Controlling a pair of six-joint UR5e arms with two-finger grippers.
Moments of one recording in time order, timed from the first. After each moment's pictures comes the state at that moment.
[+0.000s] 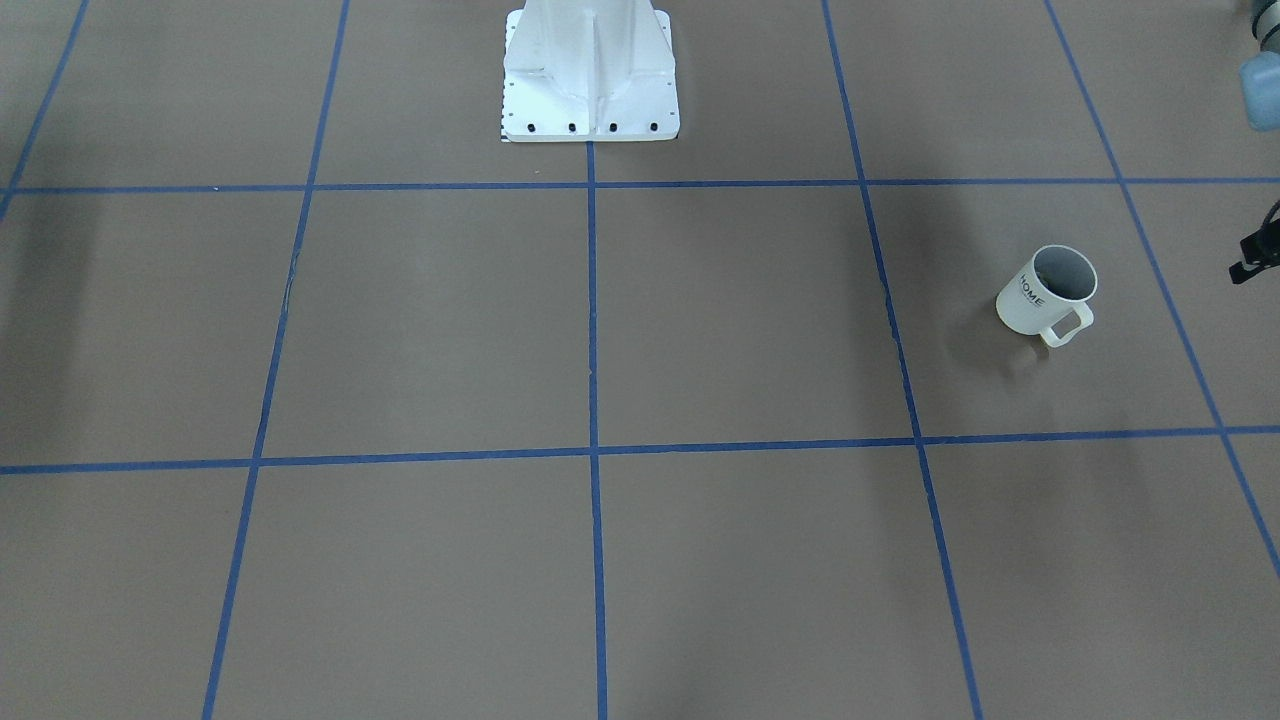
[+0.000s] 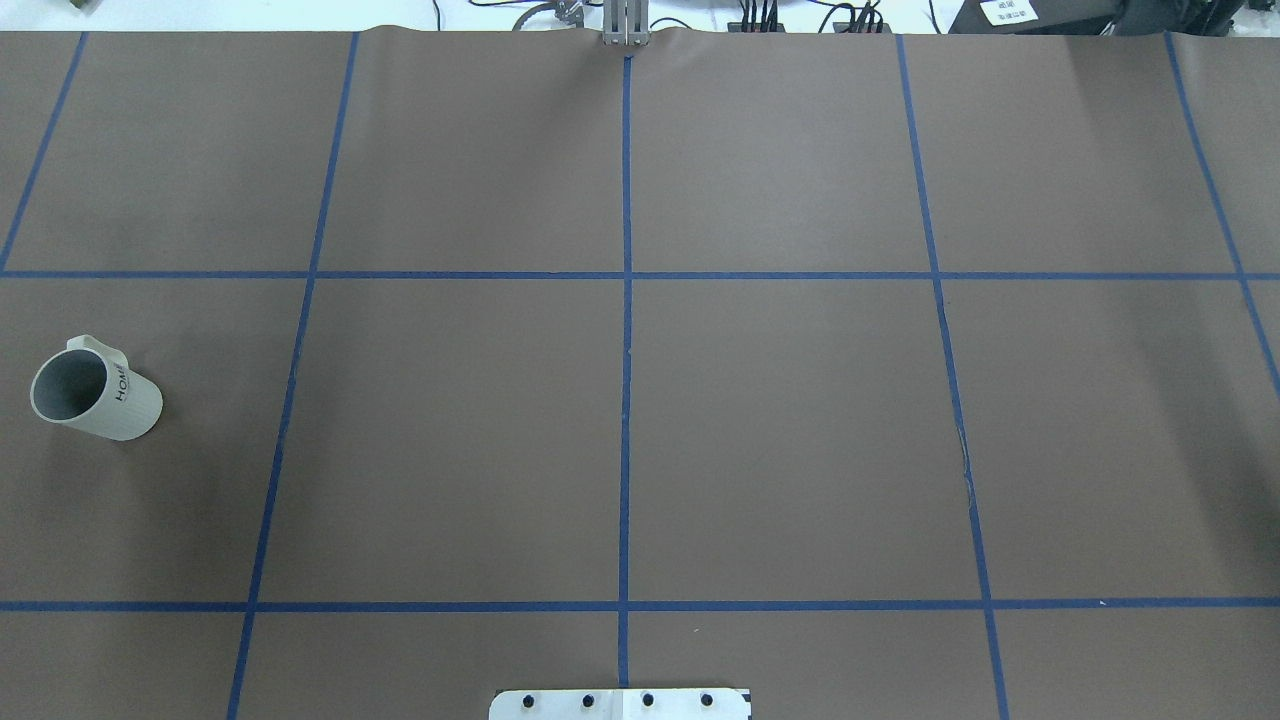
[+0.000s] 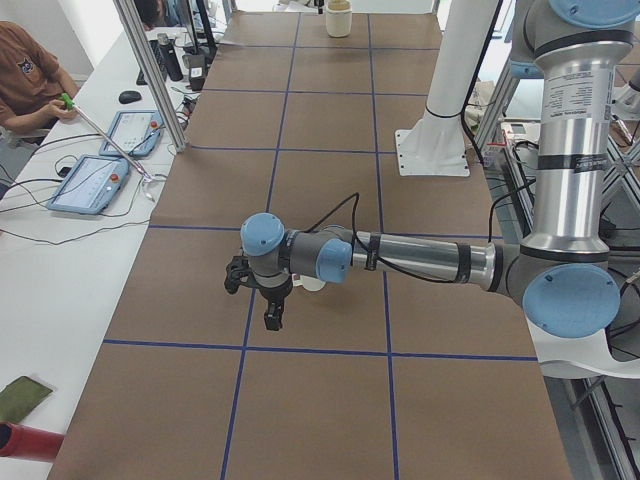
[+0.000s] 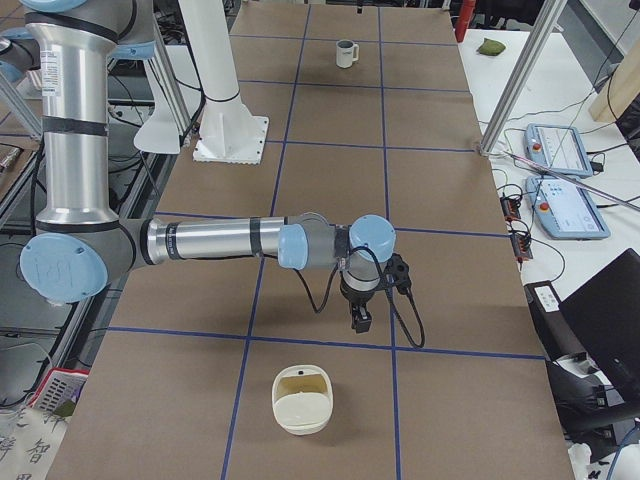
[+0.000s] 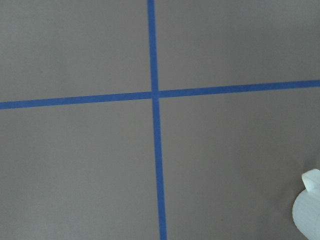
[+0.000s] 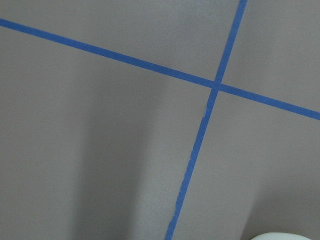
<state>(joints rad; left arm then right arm) -1.36 -1.55 -1.70 -1.65 -2.34 -0.14 1.51 -1.62 1.71 -1.66 2.36 -0.23</state>
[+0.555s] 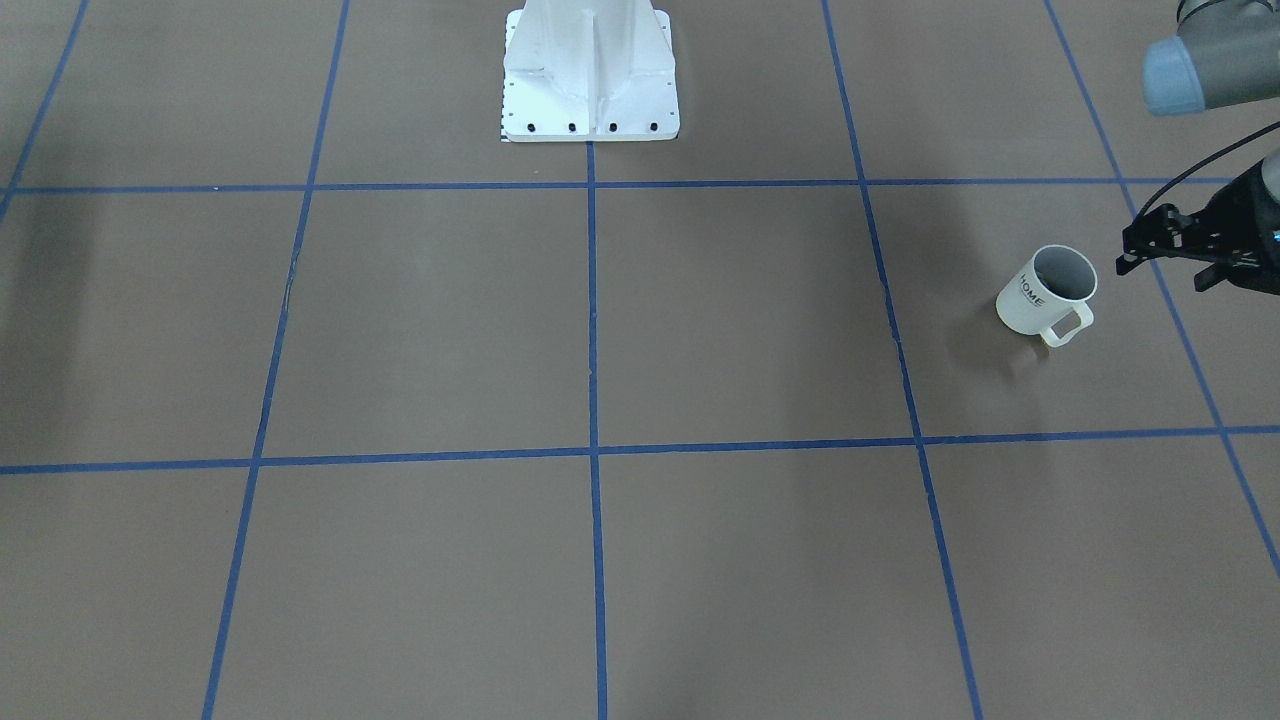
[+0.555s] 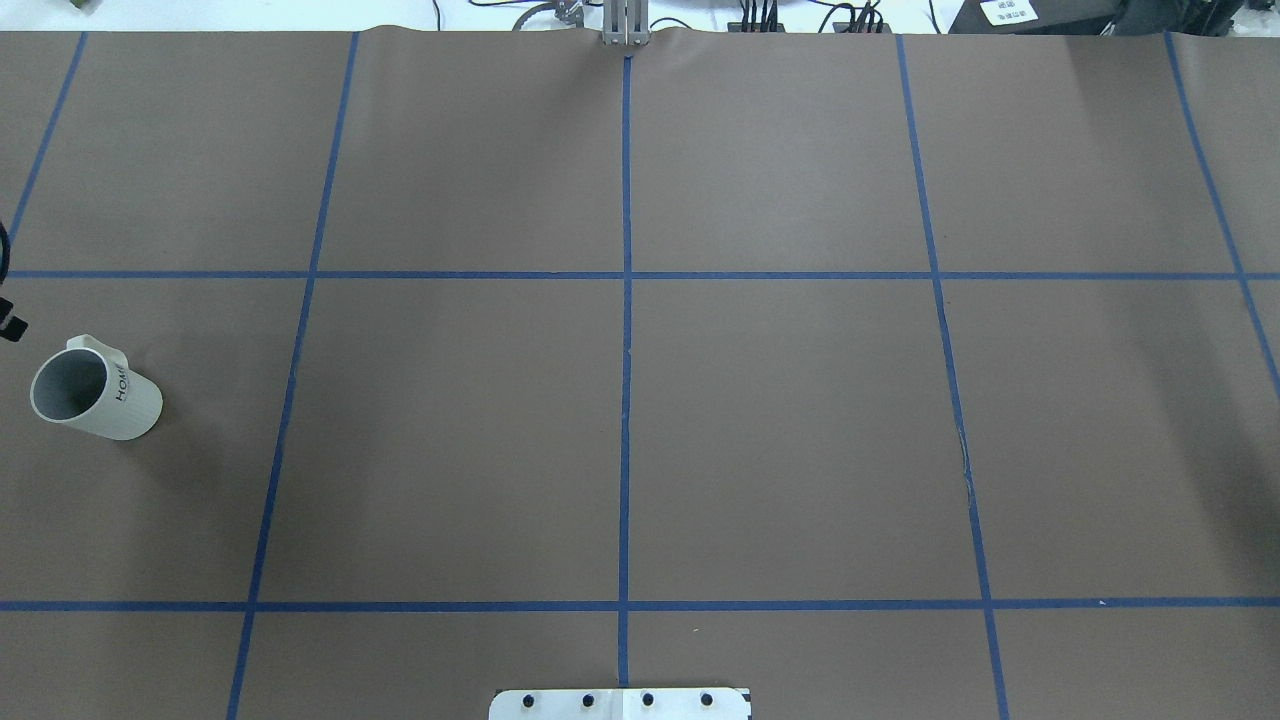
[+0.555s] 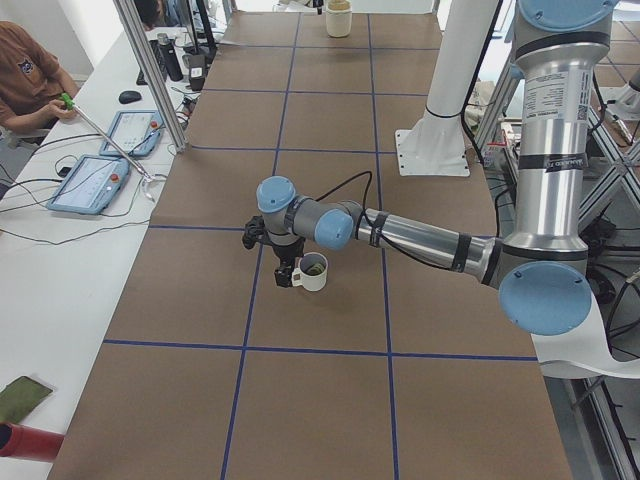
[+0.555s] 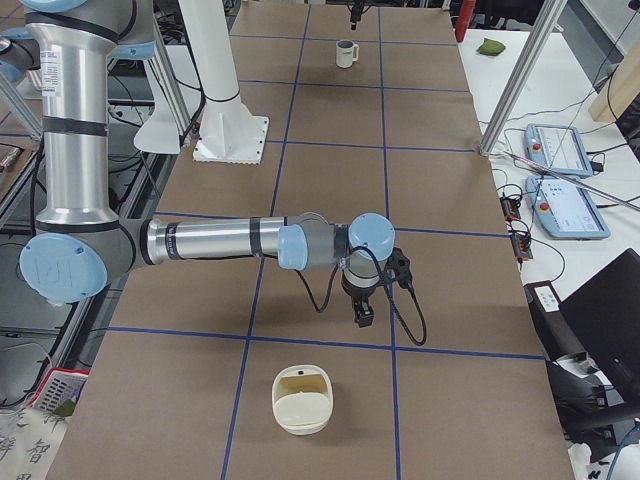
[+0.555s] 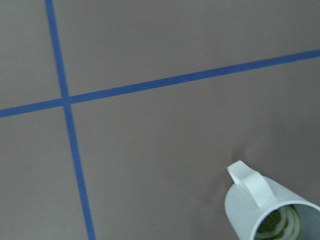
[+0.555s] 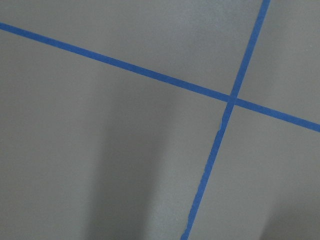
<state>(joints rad) -1.19 -1.55 -1.80 -1.68 -2.33 -0.23 1.50 -1.62 1.71 -1.60 2.40 -0.22</state>
